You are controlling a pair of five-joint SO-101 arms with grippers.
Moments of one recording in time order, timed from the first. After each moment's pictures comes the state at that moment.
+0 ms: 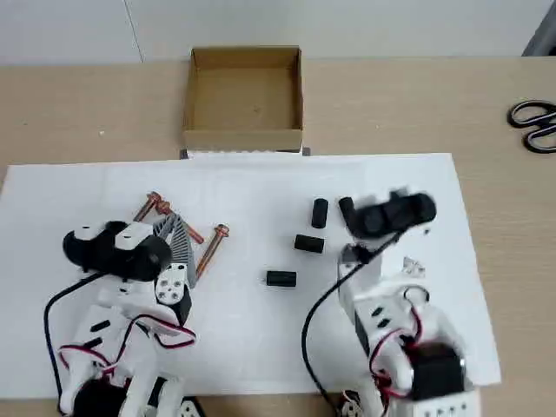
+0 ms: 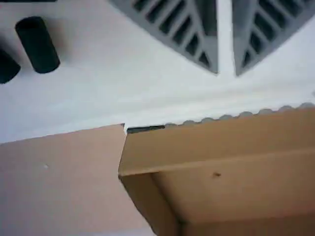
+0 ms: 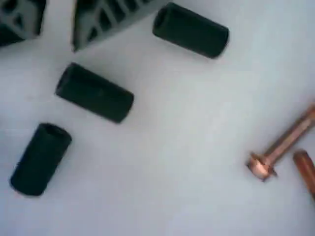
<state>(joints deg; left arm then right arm) 9.6 -103.3 70.8 59.2 7.6 -14.3 -77.9 55.3 70.3 -7.5</state>
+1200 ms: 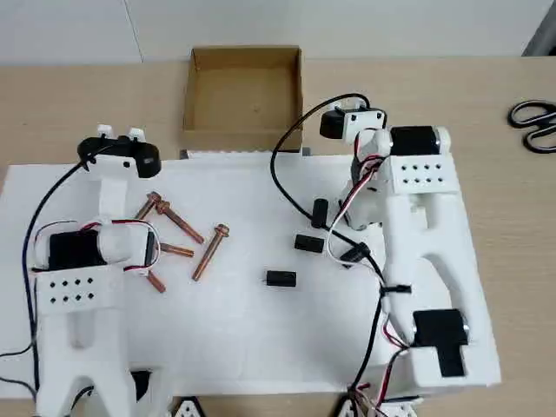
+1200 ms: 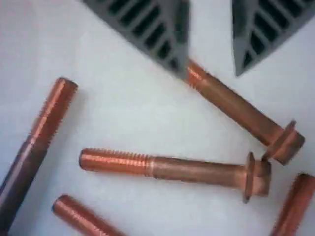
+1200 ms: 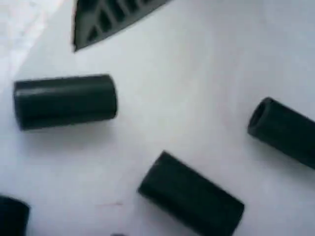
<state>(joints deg) -10.7 -37.7 36.4 81.5 -7.9 -6.4 2.2 -3.2 94.2 15.2</state>
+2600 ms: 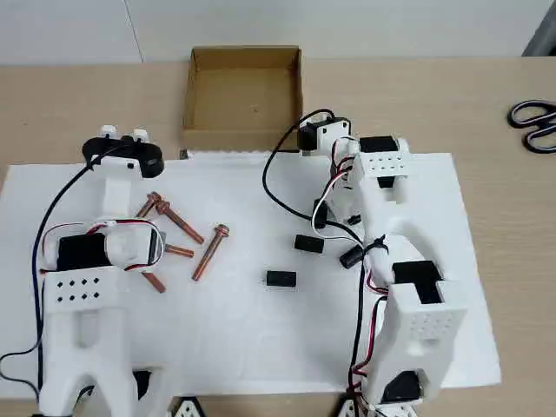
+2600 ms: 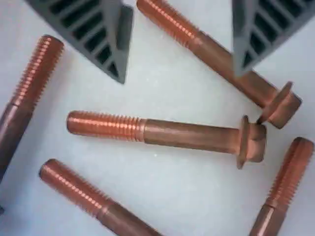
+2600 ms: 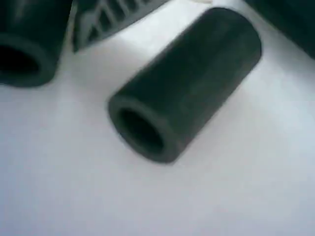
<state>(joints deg) -10.7 -37.7 42.1 73.5 -7.9 -7.9 25.3 -4.0 70.9 22.5</state>
